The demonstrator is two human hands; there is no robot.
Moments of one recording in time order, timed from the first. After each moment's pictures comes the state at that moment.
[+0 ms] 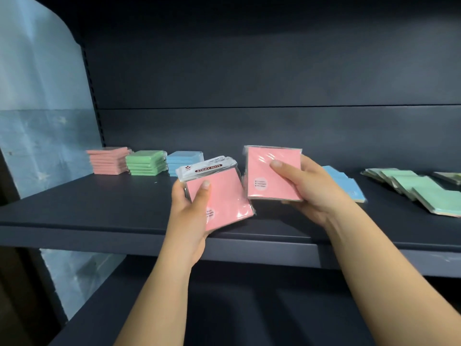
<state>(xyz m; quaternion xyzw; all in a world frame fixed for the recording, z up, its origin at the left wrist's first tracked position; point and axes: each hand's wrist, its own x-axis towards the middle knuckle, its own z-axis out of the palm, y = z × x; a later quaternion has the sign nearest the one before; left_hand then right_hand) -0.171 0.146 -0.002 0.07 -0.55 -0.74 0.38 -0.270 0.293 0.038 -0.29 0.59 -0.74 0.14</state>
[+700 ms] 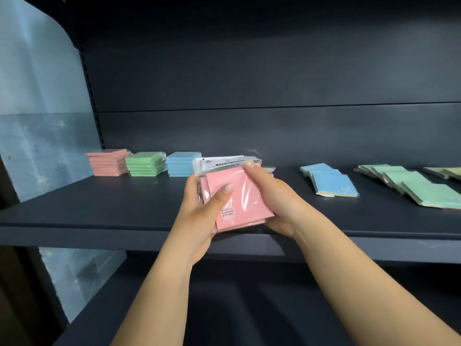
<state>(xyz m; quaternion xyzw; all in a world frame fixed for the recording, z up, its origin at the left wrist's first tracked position) -0.154 0.155 0.004 -0.04 -0.58 -0.77 0.28 -0.239 0.262 0.025 -0.29 0.58 -0.71 0.28</state>
